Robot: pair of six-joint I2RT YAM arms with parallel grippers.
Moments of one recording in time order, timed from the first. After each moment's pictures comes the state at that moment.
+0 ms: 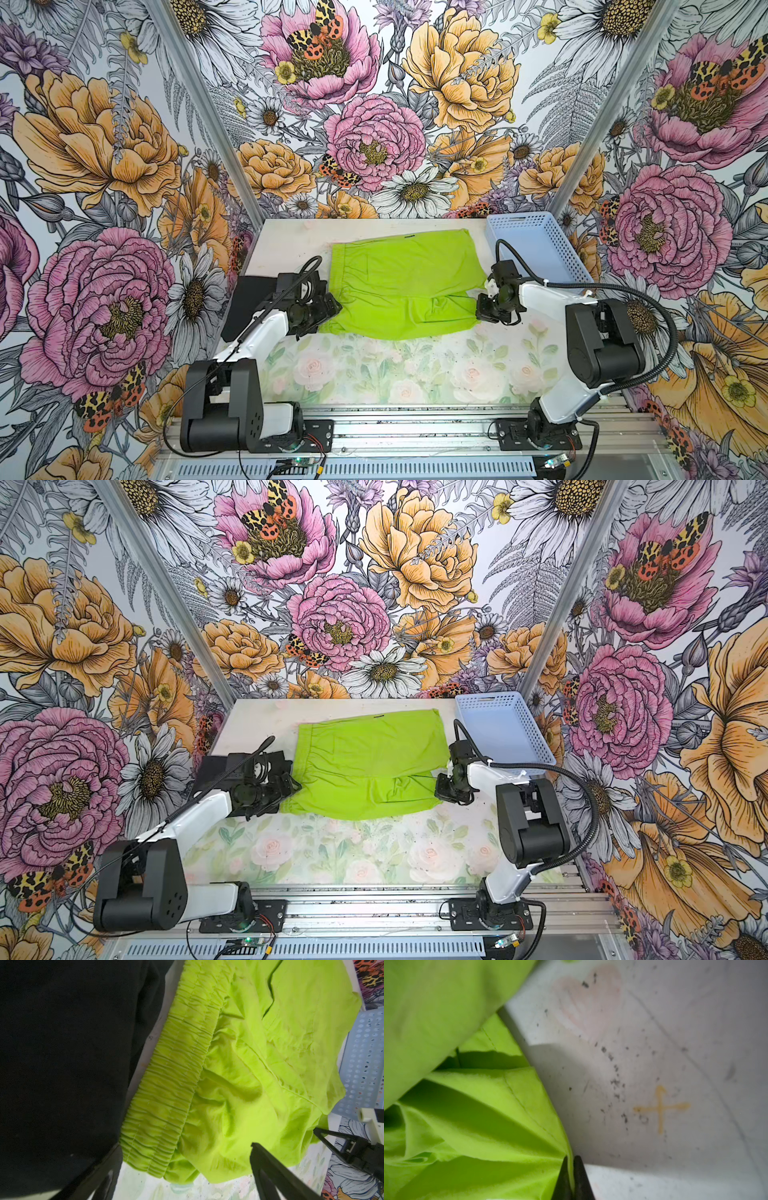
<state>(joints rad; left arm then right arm) 0.00 1.30 0.71 -0.48 0.35 -0.50 0.12 1.64 0.93 -0.62 -0.26 0.37</state>
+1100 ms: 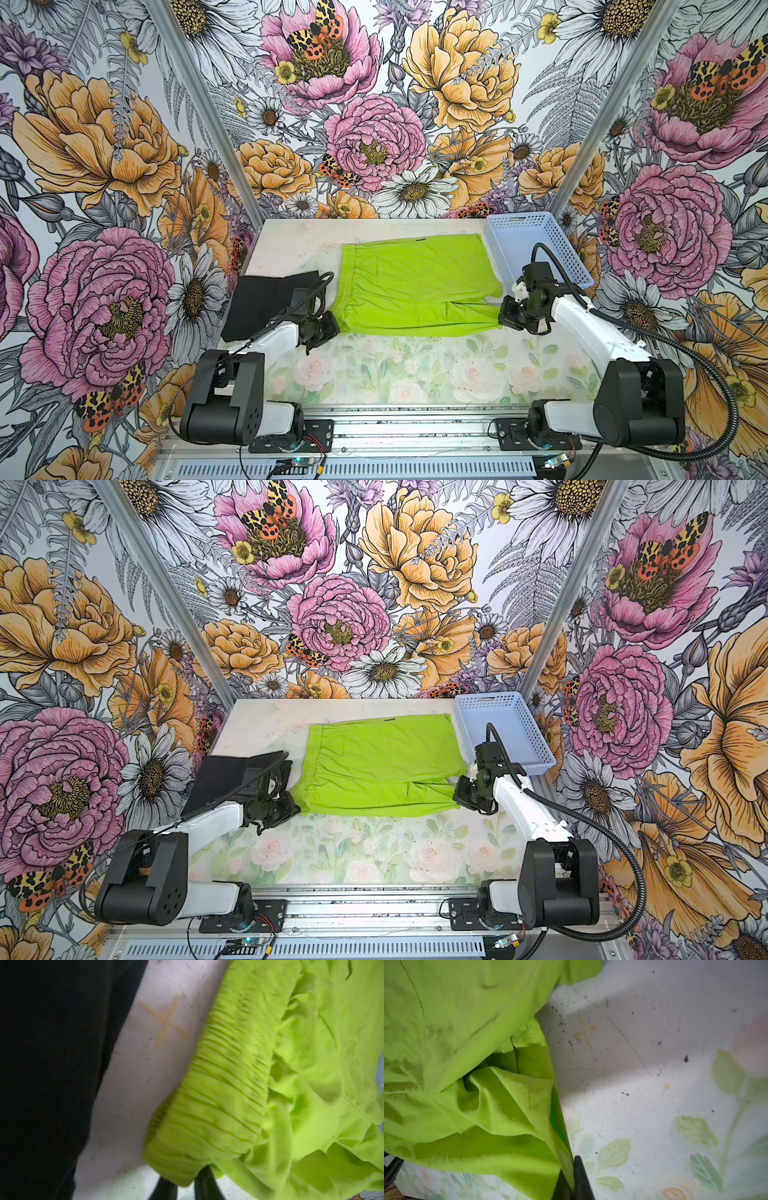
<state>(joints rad) -0.10 1.36 0.56 -0.30 0.30 -0.59 0.00 1.33 0.91 -0.89 -0.28 0.39</state>
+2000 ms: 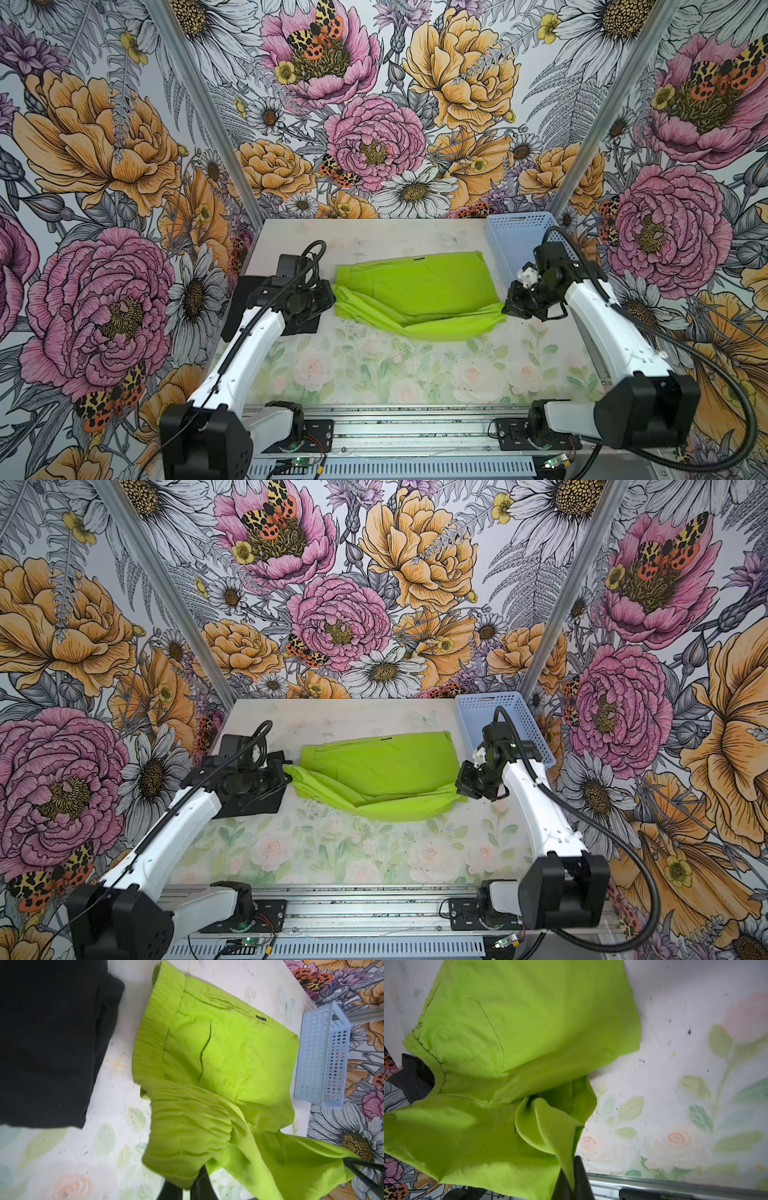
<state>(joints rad) -0.12 1.23 1.00 -0.74 0.29 -0.55 -0.01 1.40 1.25 -1.20 -0.37 0.39</state>
